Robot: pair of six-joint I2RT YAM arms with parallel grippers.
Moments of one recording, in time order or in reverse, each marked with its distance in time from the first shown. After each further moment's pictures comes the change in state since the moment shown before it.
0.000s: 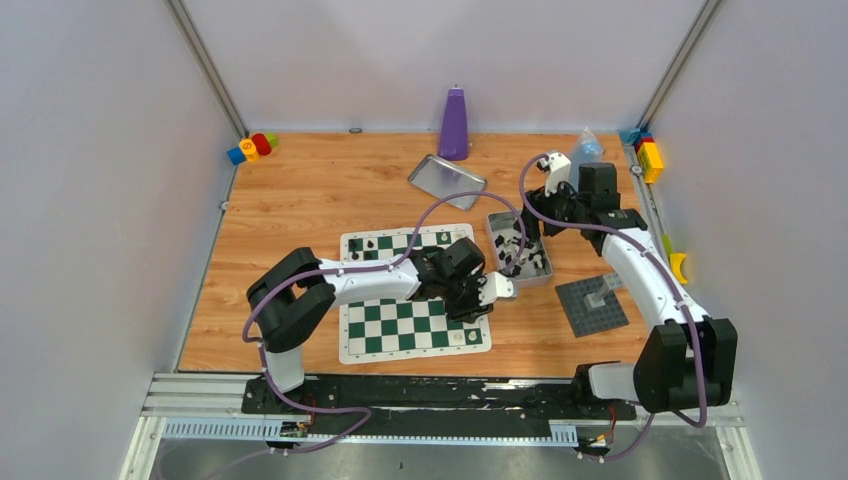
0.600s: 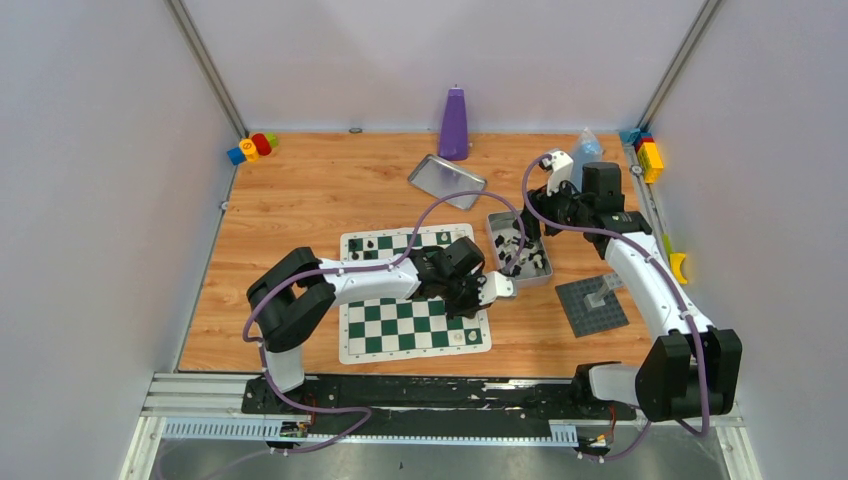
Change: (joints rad) left arm 0.004 0.000 0.000 0.000 0.010 -0.004; right arm 0.000 -0.034 0.000 0.000 -0.021 0.000
